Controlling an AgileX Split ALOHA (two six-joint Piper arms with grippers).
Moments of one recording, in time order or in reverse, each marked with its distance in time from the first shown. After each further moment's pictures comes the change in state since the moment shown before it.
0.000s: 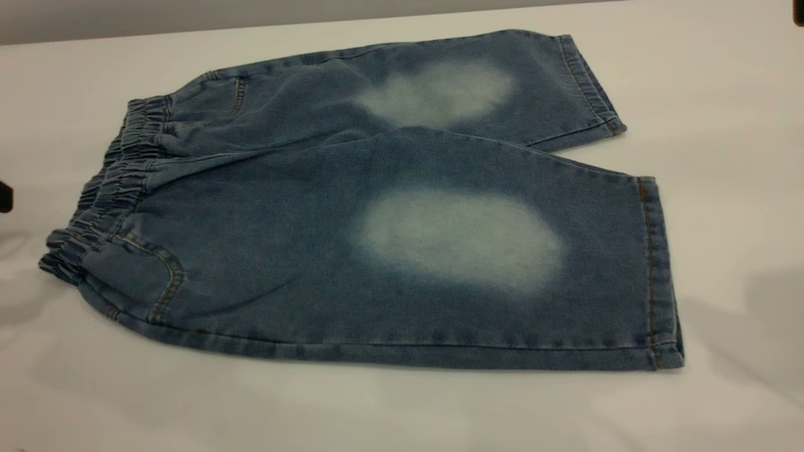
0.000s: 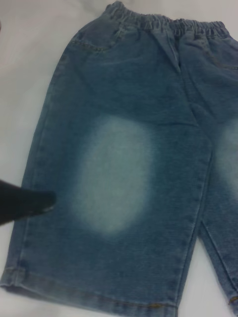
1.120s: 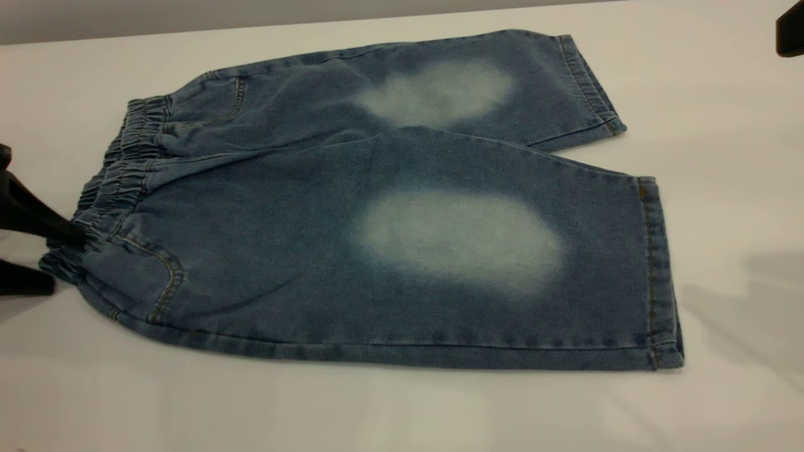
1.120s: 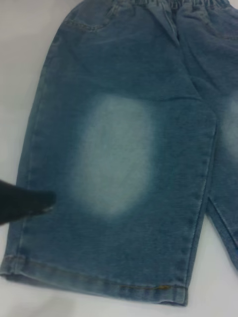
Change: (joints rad) left arm -0.002 0.348 -0.130 -0.136 0.122 -0.087; right arm 0.000 0.096 0.000 0.007 -0.052 -0.001
